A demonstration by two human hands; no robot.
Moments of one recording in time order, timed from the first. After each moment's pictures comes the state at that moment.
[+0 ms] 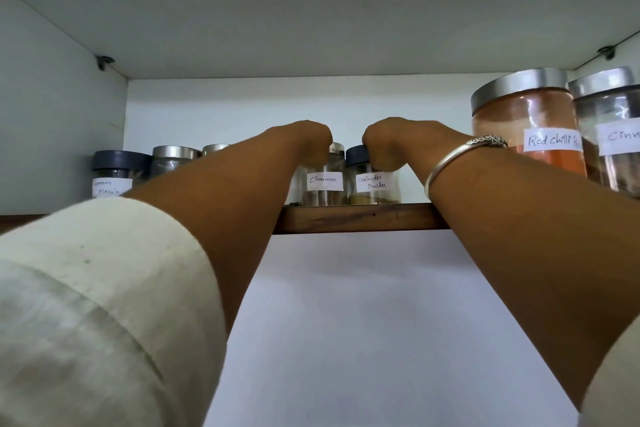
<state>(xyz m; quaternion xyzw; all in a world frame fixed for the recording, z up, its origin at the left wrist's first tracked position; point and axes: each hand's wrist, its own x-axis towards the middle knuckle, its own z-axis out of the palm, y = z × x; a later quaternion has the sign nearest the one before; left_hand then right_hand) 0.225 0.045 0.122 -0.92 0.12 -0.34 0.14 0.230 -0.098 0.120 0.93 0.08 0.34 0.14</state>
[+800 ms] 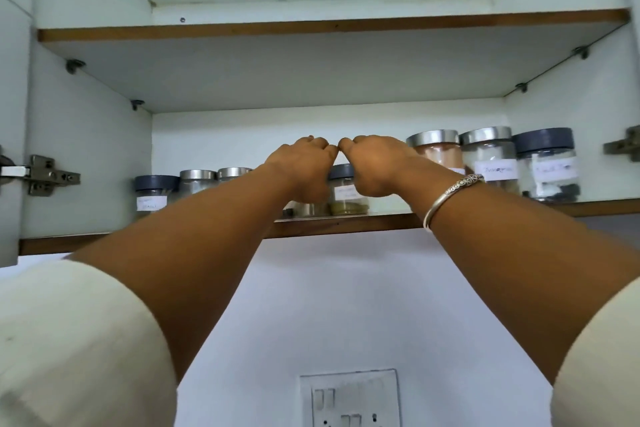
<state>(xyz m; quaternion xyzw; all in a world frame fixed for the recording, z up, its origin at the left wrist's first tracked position) 0.084 0.033 0.093 -0.88 0.19 -0.41 0.15 0.087 -0.111 0.090 0.88 0.16 0.43 0.10</state>
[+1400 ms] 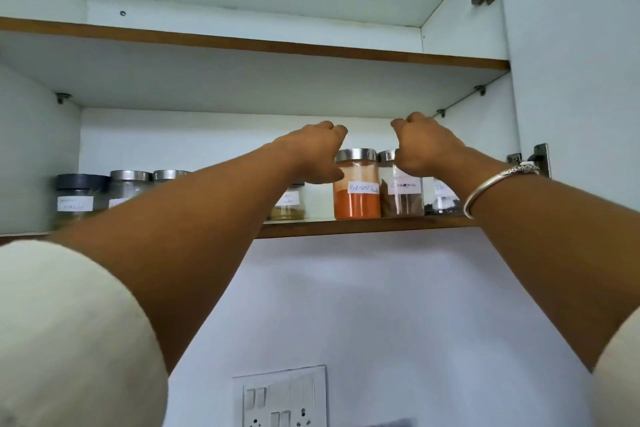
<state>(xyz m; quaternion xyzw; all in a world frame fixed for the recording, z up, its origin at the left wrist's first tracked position) 0.043 -0.067 0.116 -0.87 0.29 -0.41 0.03 0.019 -0.251 0.109 0.89 0.00 0.45 0.03</state>
